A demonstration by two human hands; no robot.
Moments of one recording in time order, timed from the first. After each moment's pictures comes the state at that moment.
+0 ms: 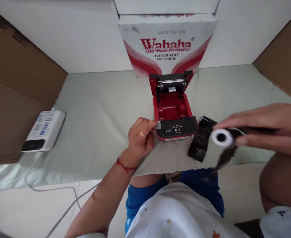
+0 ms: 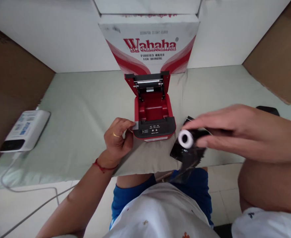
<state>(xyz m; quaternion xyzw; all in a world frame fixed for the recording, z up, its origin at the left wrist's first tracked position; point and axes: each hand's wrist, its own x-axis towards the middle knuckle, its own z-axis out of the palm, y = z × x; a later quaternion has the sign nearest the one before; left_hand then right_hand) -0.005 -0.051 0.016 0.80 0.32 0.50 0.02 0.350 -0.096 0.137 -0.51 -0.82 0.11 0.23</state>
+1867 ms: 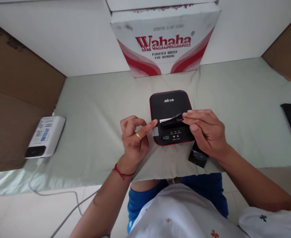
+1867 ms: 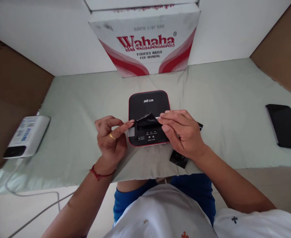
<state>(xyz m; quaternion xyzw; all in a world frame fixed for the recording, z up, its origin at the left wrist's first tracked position) -0.004 -0.047 0.014 0.76 0.41 0.51 -0.04 0.261 -0.053 0.051 -0.37 -0.80 0.07 0.46</state>
